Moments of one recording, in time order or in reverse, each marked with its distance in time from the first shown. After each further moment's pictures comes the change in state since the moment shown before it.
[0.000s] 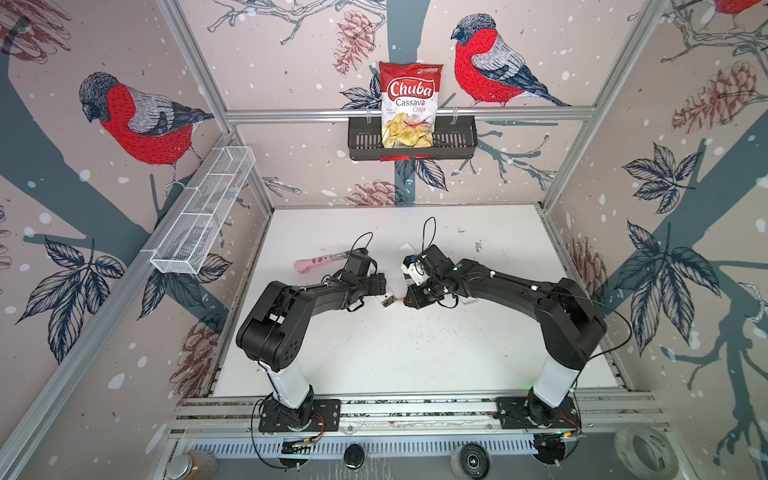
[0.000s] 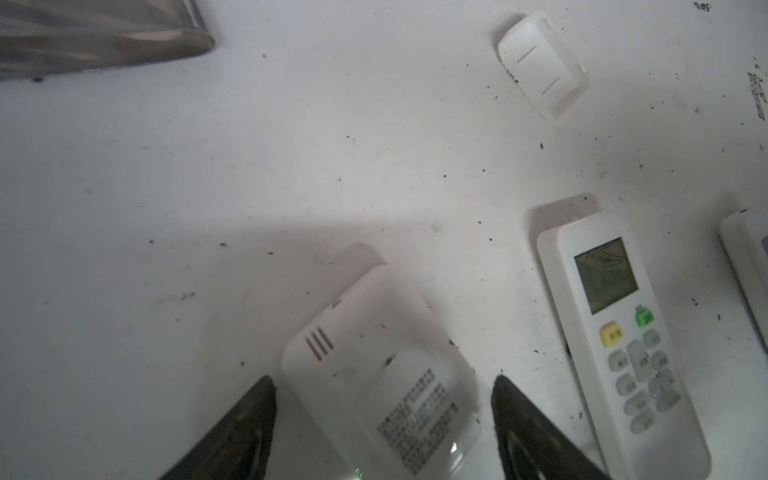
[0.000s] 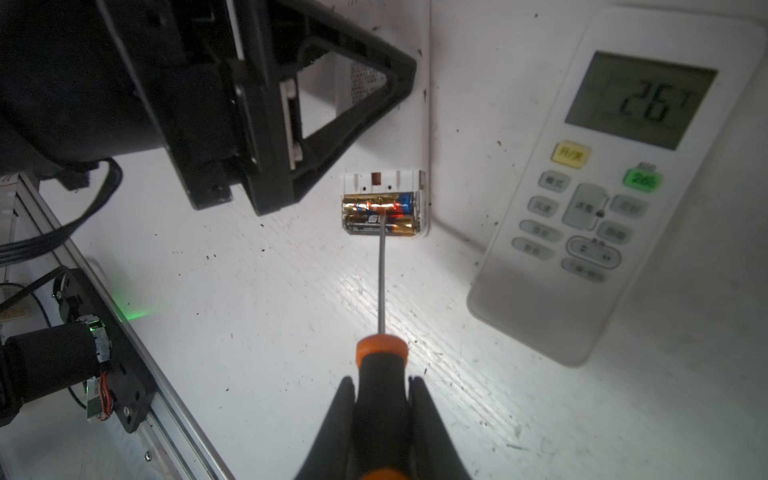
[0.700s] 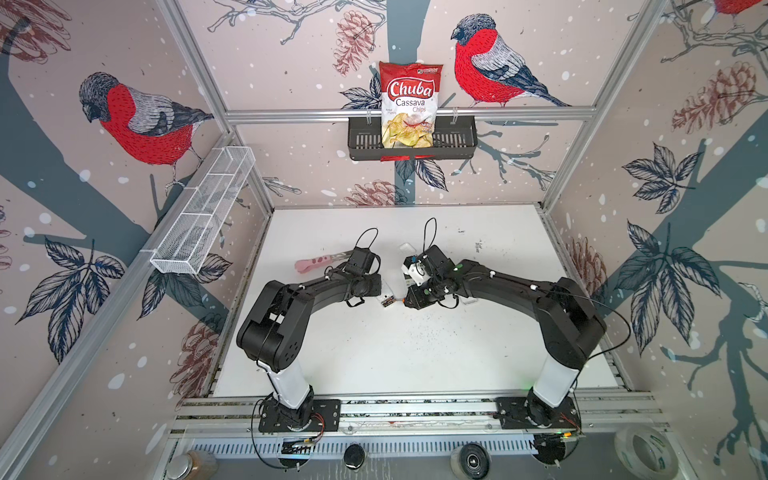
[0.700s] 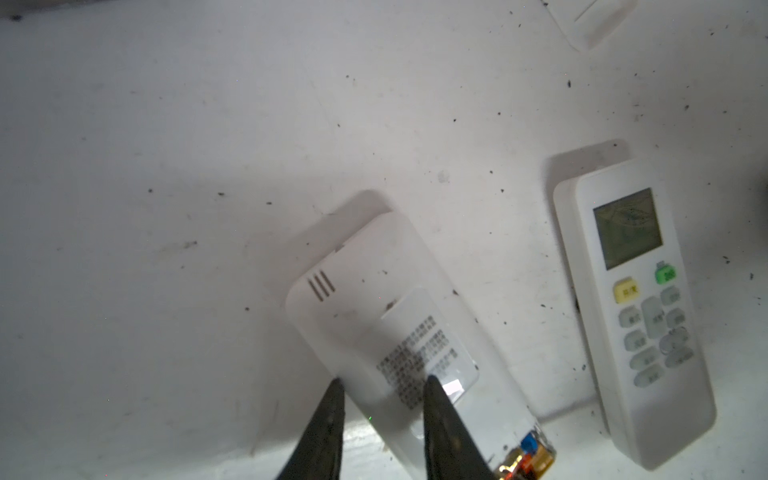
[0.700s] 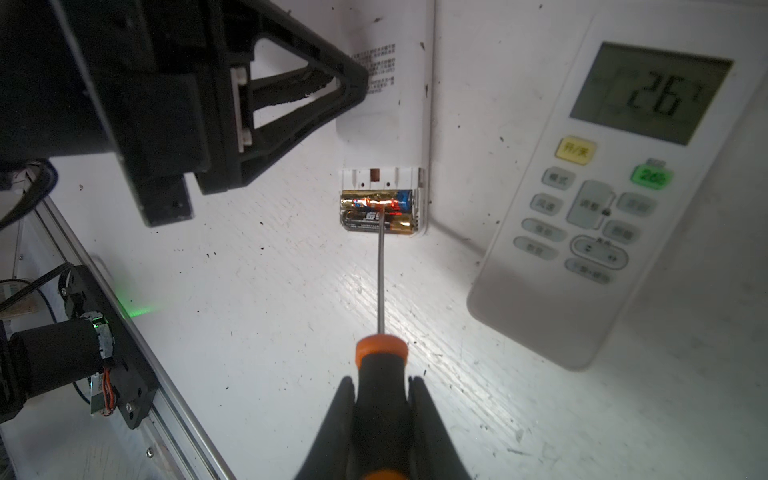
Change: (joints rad) left arm -0.016 0.009 0.142 -0.276 -0.011 0.039; right arm -0.010 -0.001 -0.014 0.018 -0.014 -0.005
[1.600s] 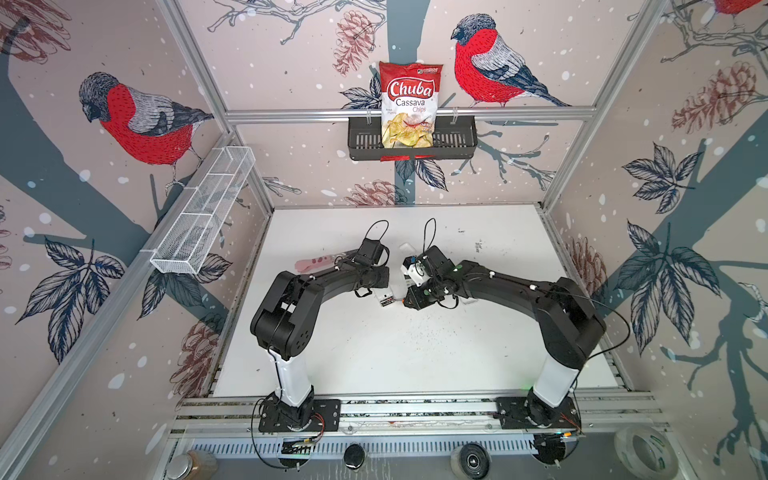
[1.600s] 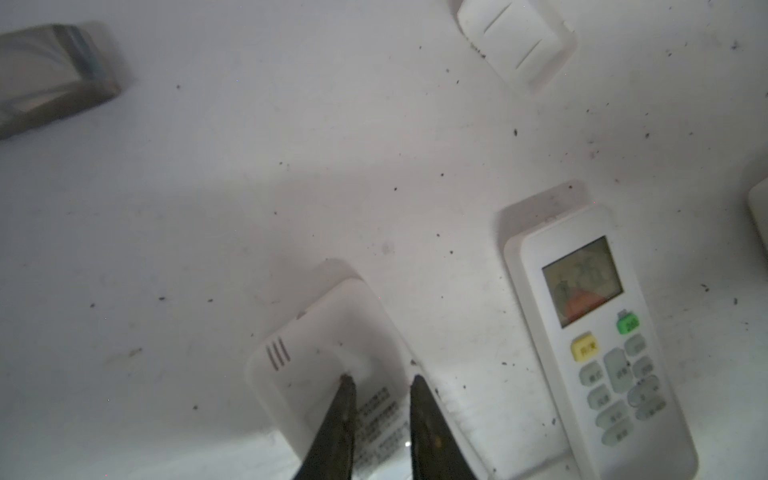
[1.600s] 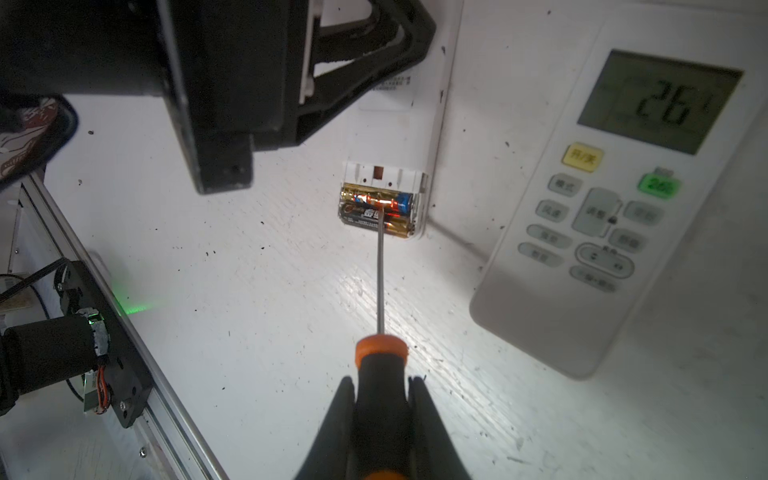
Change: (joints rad) left arm -0.027 0.096 0.128 -0.018 -0.006 0.052; right arm -0.001 -0.003 -0.015 0.021 0.002 -0.010
